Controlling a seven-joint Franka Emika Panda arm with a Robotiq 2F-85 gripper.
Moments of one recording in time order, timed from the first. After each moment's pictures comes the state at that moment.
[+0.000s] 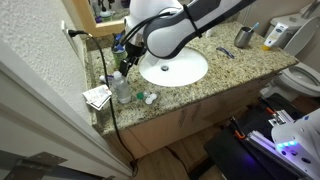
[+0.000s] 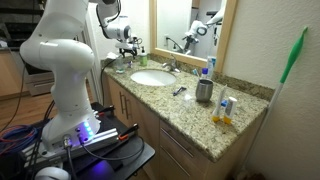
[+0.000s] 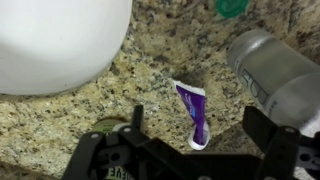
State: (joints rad) arm 0.43 0.52 0.25 -1.77 -0.11 2.63 0.06
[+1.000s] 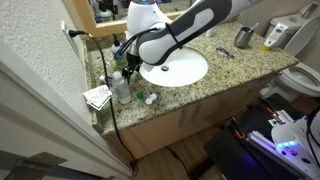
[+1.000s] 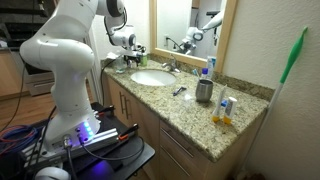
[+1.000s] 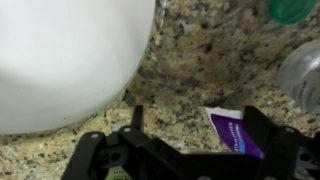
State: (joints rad) arm 0.43 0.71 0.23 -1.61 -0.11 2.55 0.06
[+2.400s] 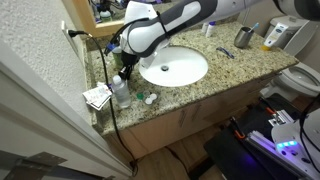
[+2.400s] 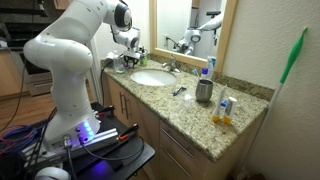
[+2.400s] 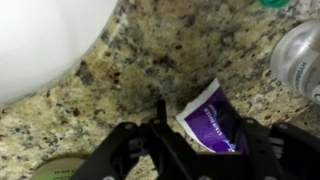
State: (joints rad) arm 0.32 0.84 0.38 -1.45 0.04 2.46 -0.27
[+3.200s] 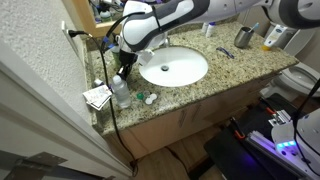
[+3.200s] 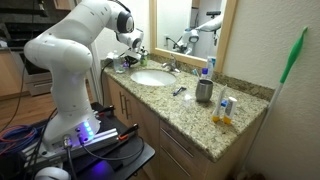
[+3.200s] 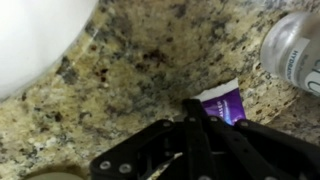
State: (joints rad) arm 0.31 0.93 0.41 -1.31 0.10 2.33 -0.31
